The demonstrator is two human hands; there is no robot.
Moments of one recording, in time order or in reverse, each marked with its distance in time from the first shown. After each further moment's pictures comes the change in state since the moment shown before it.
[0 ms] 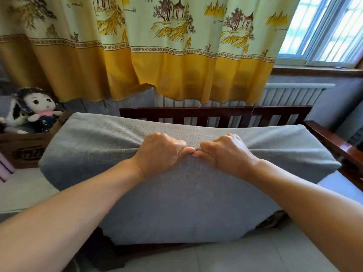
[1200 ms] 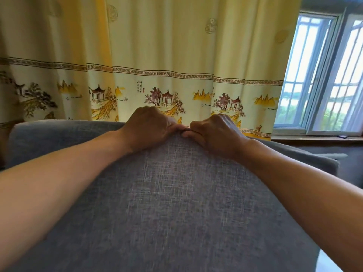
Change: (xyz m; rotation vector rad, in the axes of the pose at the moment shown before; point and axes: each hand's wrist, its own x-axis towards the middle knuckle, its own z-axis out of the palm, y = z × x) left_hand 0.294 -0.136 -0.008 0.231 0.016 0.003; right_hand 0.209 0.236 -0.074 -0.100 0.243 -0.198
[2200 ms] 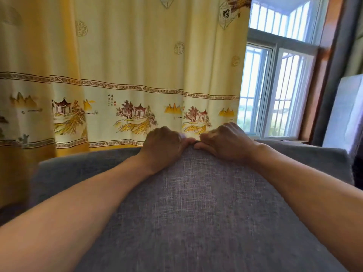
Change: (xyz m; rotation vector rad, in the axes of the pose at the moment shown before) left_hand 0.010 0.059 0.013 -0.171 0.086 -0.057; right_hand -0.033 0.001 -0.062 -0.321 -0.195 -0.026
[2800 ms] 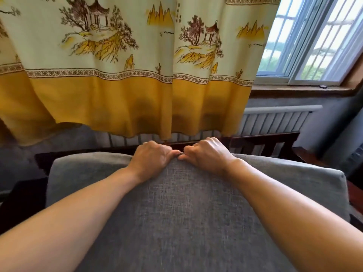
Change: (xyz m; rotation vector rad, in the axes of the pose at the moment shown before) left_hand -0.068 -0.038 0.313 -0.168 -0.328 -0.259; right_hand -0.116 0.040 0.285 0.308 -0.460 0.127
